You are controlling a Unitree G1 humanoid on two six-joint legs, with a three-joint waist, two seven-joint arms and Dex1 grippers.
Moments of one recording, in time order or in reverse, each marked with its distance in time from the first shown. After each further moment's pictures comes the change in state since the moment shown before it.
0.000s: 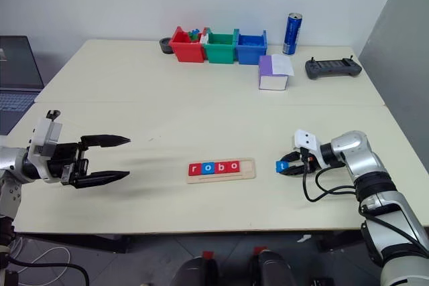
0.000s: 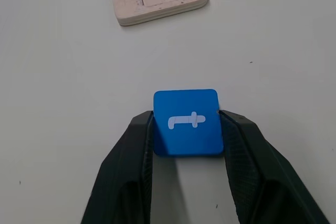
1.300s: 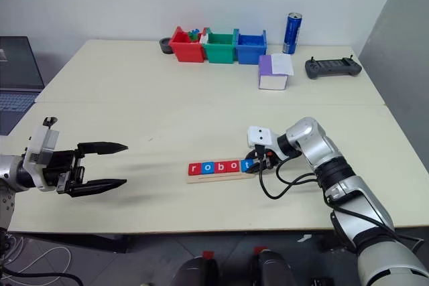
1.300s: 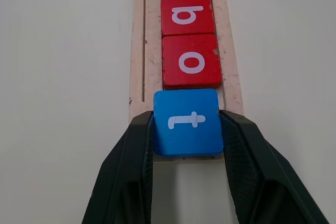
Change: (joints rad) left arm 0.106 -0.003 0.071 -0.102 0.010 0.057 0.006; right arm -0.127 0.197 0.147 -0.125 -0.120 0.138 -0.037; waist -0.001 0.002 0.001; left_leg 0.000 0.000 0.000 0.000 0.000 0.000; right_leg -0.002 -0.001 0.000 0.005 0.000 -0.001
